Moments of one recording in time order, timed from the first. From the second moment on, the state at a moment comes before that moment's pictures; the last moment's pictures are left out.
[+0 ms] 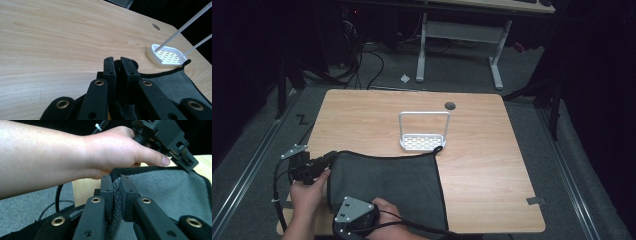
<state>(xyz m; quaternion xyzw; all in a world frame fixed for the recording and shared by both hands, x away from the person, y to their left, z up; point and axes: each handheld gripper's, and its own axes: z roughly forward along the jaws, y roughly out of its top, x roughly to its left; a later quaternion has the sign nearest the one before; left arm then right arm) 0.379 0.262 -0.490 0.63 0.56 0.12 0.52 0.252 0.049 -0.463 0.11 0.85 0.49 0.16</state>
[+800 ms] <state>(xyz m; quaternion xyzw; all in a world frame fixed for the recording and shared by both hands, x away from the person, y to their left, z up) 0.410 0.101 -0.494 0.68 0.51 0.11 0.52 0.255 -0.123 -0.486 0.23 0.83 0.46 0.21</state>
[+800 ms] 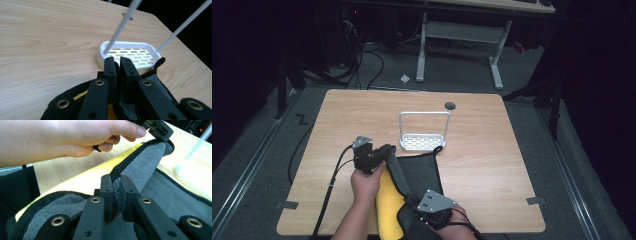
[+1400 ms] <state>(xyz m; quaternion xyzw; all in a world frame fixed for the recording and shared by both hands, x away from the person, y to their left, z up) 0.418 0.038 -0.497 0.72 0.48 0.09 0.50 0.242 -0.175 -0.500 0.27 0.84 0.43 0.20</state>
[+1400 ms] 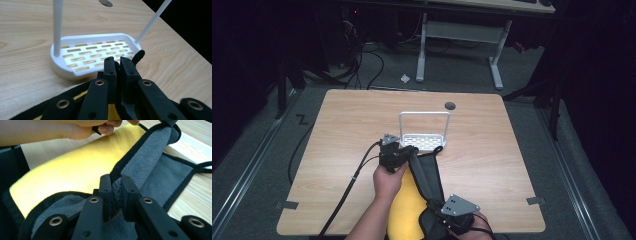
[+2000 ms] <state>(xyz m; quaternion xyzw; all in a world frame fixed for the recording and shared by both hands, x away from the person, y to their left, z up) 0.417 0.018 -0.499 0.72 0.46 0.07 0.51 0.250 -0.193 -0.494 0.30 0.81 0.45 0.22</state>
